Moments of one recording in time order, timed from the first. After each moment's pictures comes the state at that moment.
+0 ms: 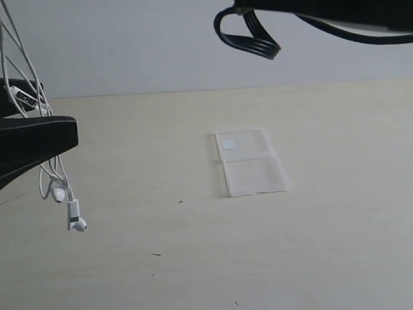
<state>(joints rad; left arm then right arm) -0.04 0.85 -0.56 -1.49 0.77 1.56 1.10 1.45 -1.30 1.75 -0.03 -1.36</state>
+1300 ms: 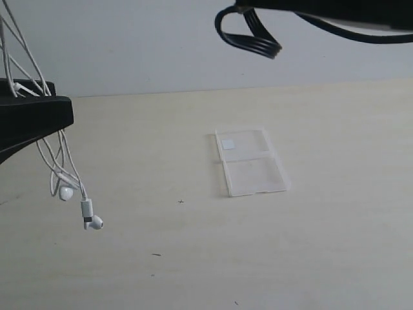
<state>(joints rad) -0.04 0.88 -0.56 -1.56 0.76 1.61 1.10 1.45 -1.30 1.75 -0.03 -1.36</state>
